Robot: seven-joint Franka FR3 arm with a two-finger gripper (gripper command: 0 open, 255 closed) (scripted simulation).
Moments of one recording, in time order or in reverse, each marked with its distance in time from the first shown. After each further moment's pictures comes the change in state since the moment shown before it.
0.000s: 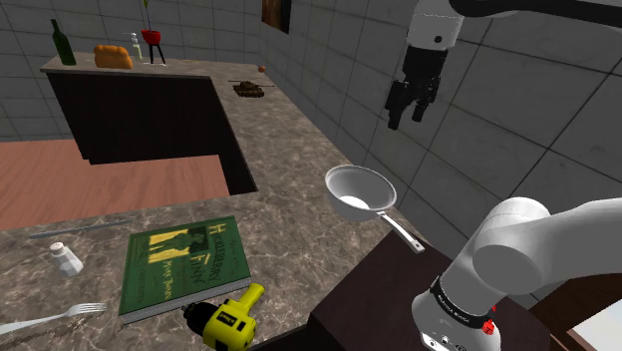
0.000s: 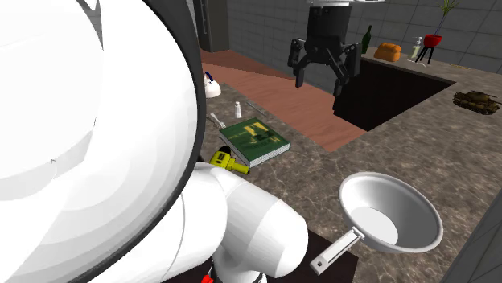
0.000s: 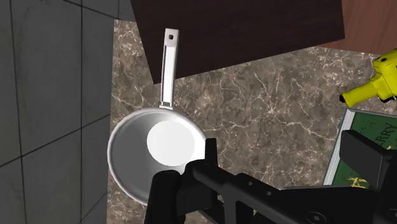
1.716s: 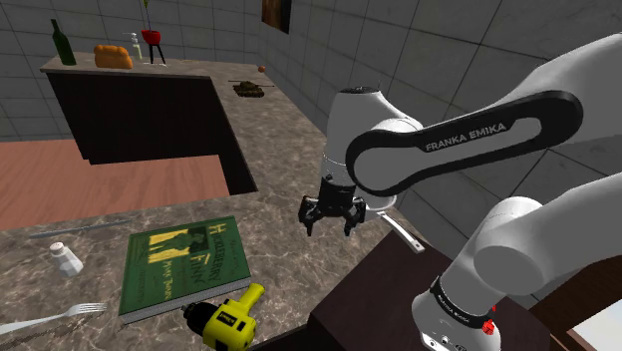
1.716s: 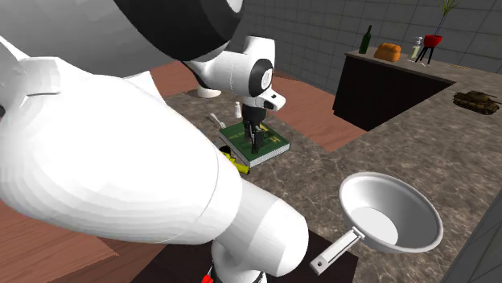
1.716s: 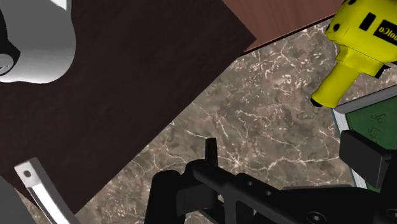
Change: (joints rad) arm 0.022 0.234 0.473 -0.452 0.406 0.715 0.763
